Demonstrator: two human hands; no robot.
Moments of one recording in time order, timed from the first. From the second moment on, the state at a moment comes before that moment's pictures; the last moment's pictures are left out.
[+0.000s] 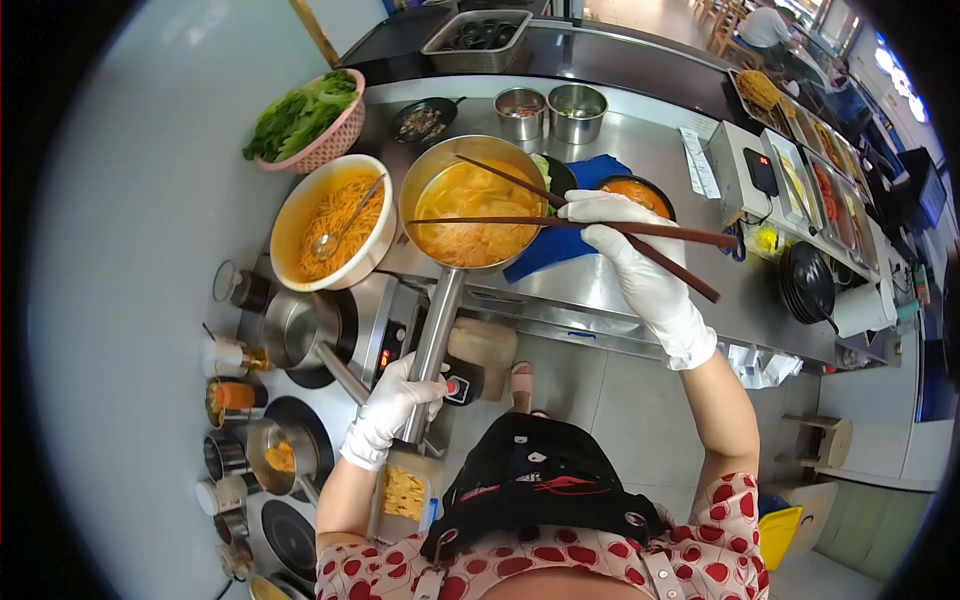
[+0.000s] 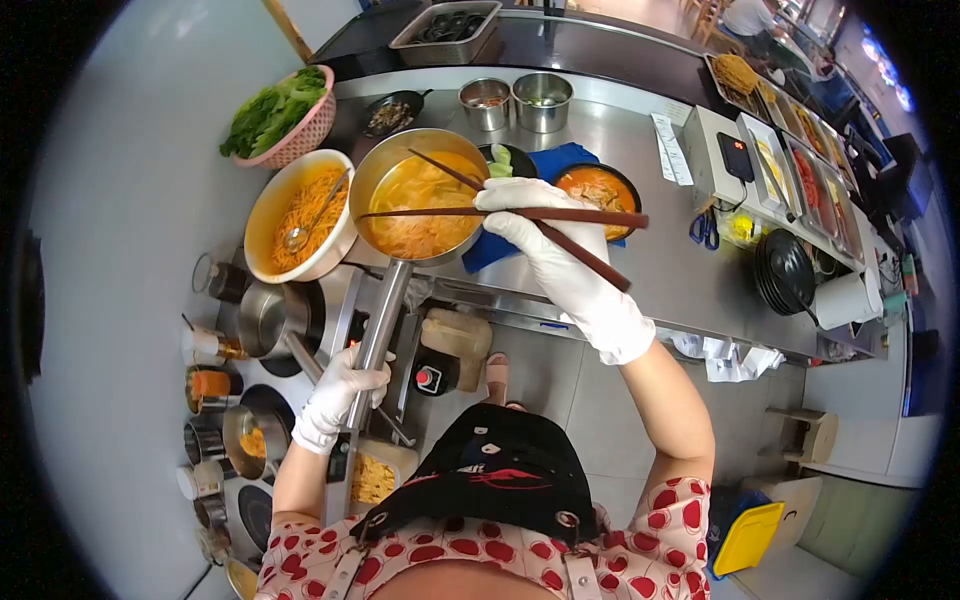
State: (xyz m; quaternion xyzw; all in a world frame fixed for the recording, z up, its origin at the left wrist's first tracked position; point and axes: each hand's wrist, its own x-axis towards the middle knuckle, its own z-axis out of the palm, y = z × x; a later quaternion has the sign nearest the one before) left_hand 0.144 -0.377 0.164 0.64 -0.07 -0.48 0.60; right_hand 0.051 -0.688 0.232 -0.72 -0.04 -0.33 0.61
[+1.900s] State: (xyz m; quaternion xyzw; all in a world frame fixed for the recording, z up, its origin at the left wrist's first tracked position) left_hand 0.298 -0.487 0.124 0.79 -0.13 -0.38 0.45; right_hand 0.104 -0.830 0.092 -0.41 0.31 -0.50 0.70
